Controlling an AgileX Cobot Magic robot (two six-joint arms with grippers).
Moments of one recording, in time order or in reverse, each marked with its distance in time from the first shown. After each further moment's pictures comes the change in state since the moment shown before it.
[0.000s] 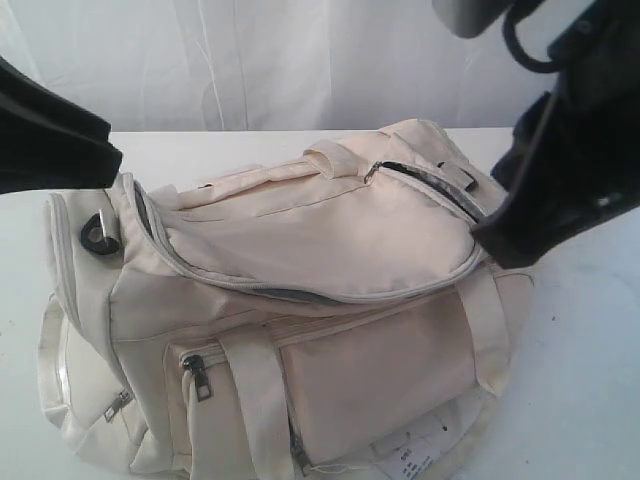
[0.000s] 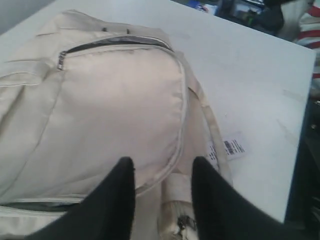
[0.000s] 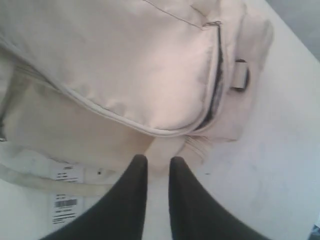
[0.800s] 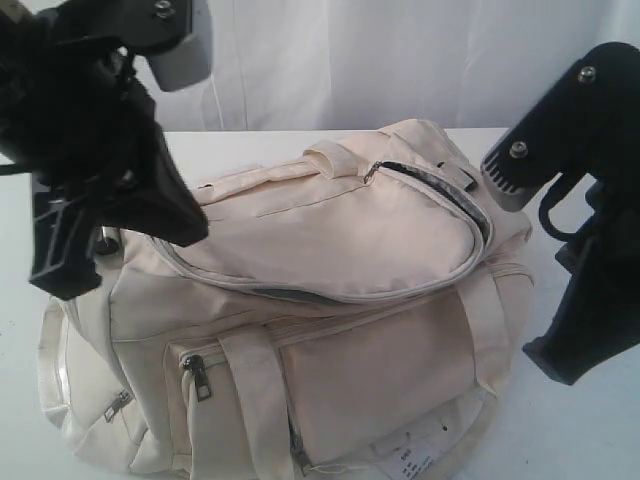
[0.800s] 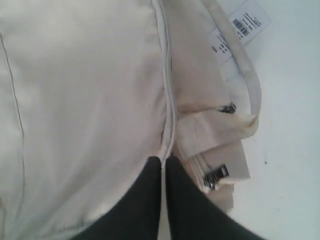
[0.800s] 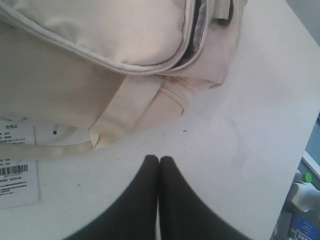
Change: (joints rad) left arm -0.513 0.282 -0.300 0.656 0.035 -0.229; right arm 0.000 -0.093 0.323 -0.151 -0.083 0.125
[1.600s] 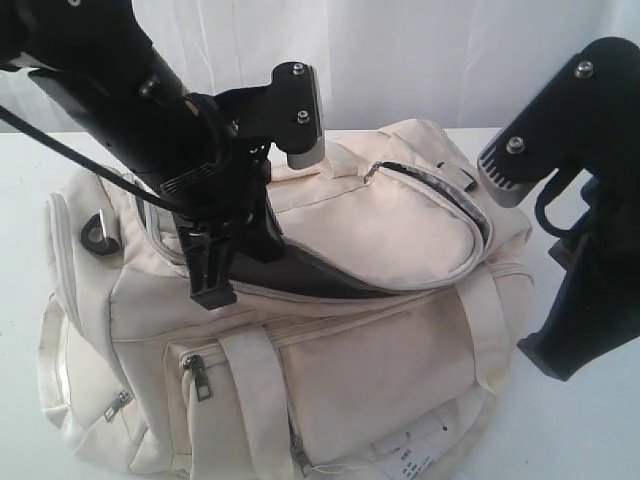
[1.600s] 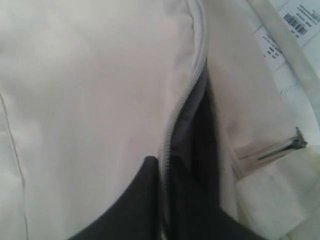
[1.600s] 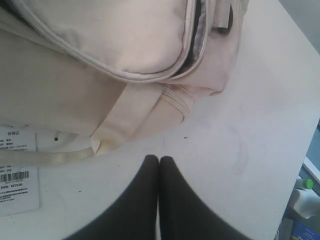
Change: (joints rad) left arm -0.057 0.242 -0.001 0.052 -0.231 0.034; right arm 0.000 0.000 0.000 -0.004 -0.021 0.002
